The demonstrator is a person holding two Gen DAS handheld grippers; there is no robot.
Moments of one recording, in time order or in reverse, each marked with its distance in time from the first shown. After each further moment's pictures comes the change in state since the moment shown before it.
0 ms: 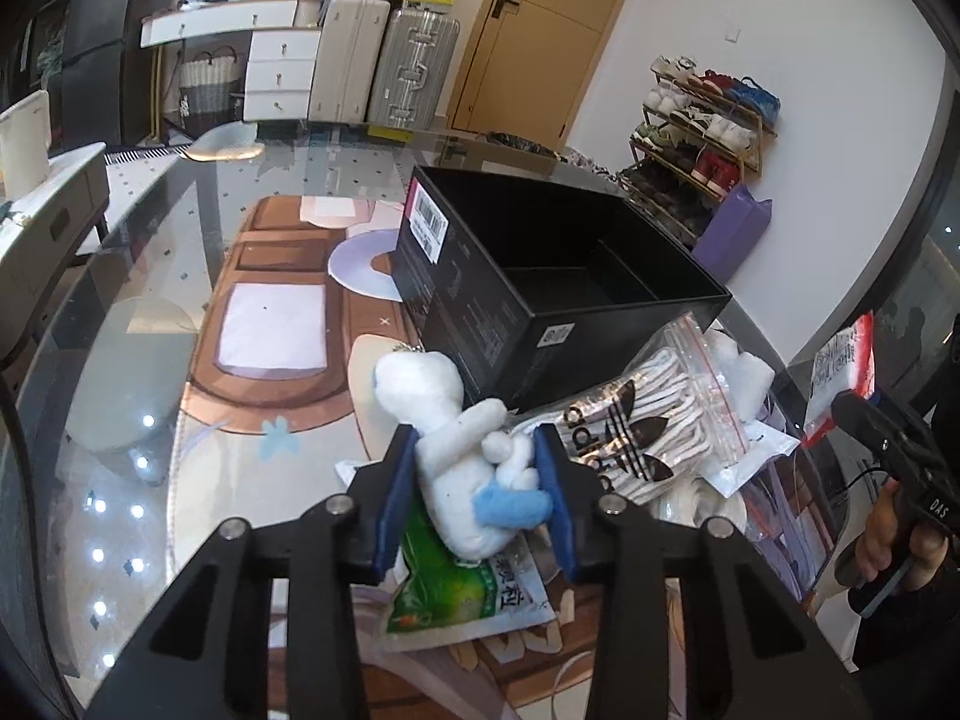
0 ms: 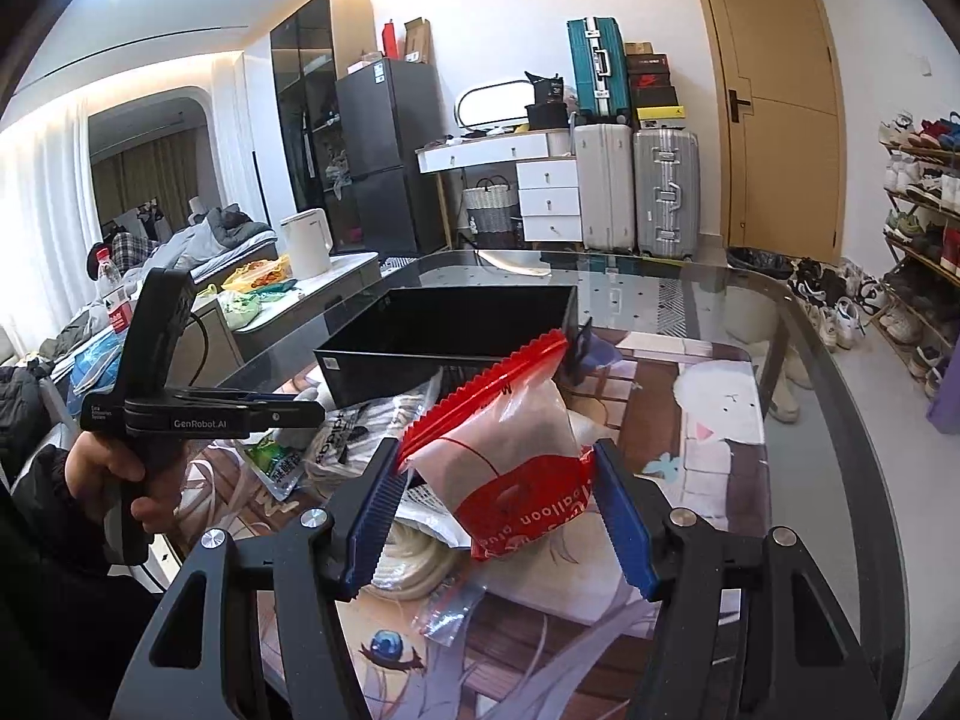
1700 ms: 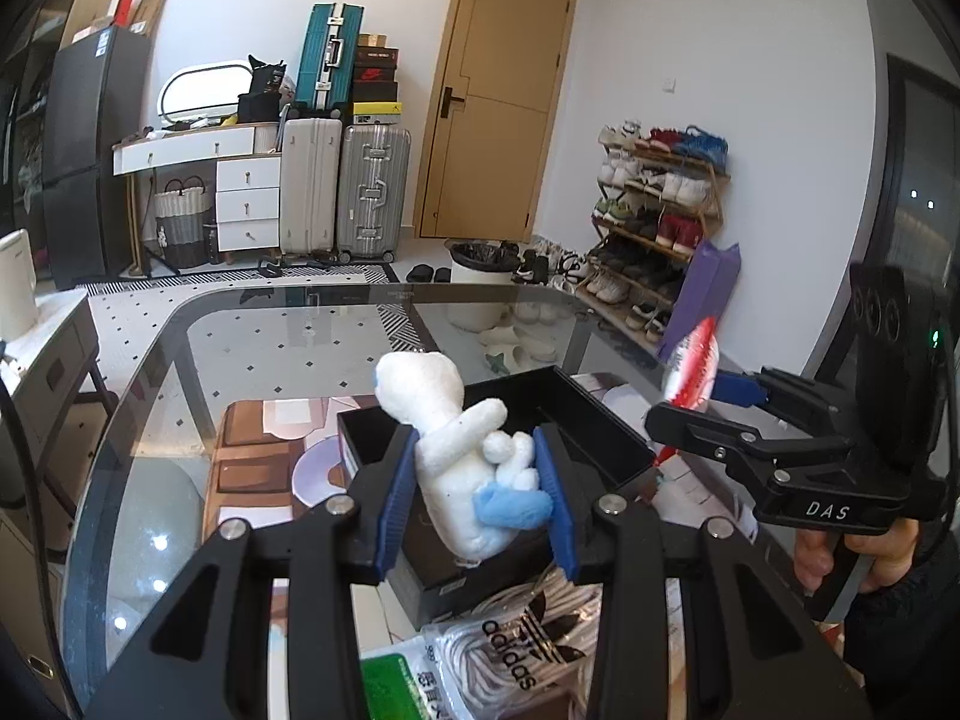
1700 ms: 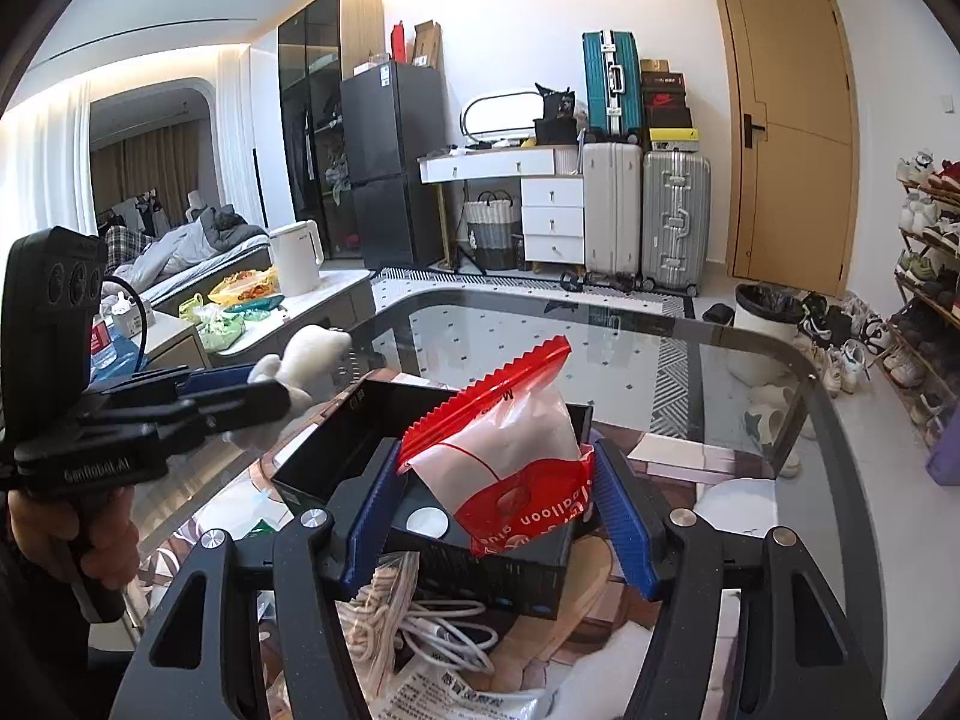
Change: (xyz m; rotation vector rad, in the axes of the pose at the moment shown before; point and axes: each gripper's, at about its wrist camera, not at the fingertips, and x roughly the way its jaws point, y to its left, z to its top) left arm -0.031 -0.053 0.079 0.168 -0.234 -0.003; right arm 0.062 -0.003 0.079 -0.043 -0.009 -0.014
